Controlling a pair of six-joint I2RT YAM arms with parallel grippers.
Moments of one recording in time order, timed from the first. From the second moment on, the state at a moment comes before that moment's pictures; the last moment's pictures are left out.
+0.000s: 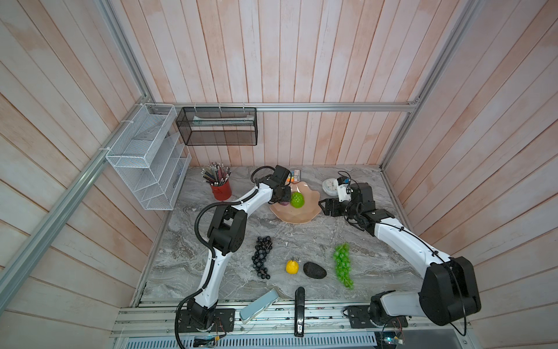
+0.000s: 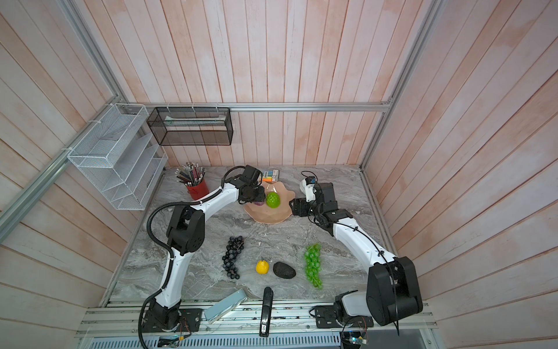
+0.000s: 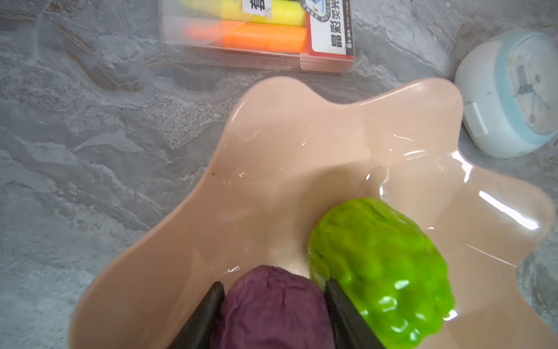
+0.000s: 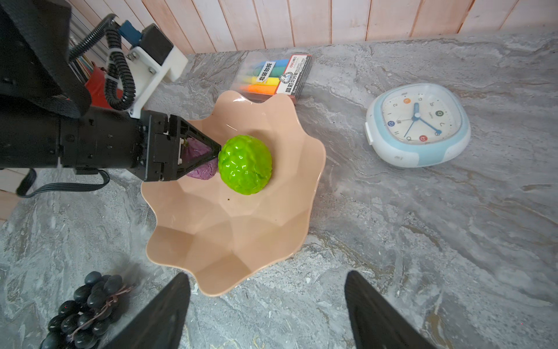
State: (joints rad) left arm -0.53 2.31 1.96 -0.62 0.04 -0.41; right arm 0.31 1.37 0.93 -0.20 -0.24 0.21
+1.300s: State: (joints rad) left arm -0.54 1.79 1.44 -0.45 0.09 -0.44; right arm 0.49 1.19 0.83 -0.28 -0.16 0.24
